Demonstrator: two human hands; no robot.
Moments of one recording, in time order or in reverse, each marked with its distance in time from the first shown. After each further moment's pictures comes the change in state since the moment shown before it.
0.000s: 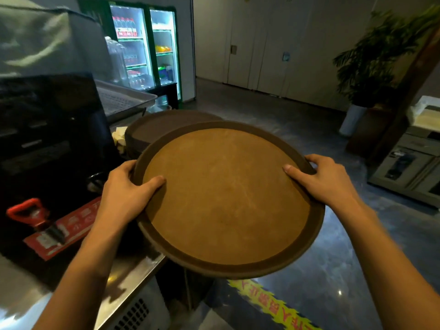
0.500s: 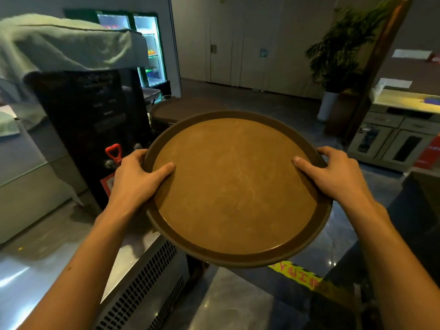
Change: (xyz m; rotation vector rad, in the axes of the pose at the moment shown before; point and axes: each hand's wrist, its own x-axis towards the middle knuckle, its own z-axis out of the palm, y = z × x) left_hand -0.173 0.012 -0.157 0.064 -0.131 0.139; right_hand -0.280 -0.037 -0.073 0.007 0.141 0.144
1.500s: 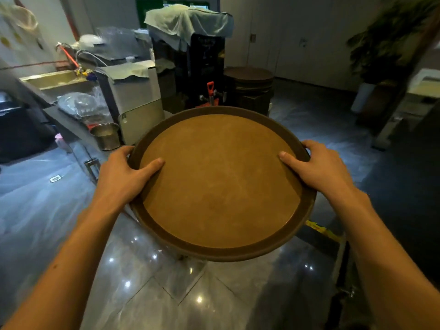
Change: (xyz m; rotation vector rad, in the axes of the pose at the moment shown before) left_hand -0.430 -0.072 -0.335 0.137 0.123 -0.134; right_hand -0.462 -0.076 -0.054 -0.044 -0.135 -0.246
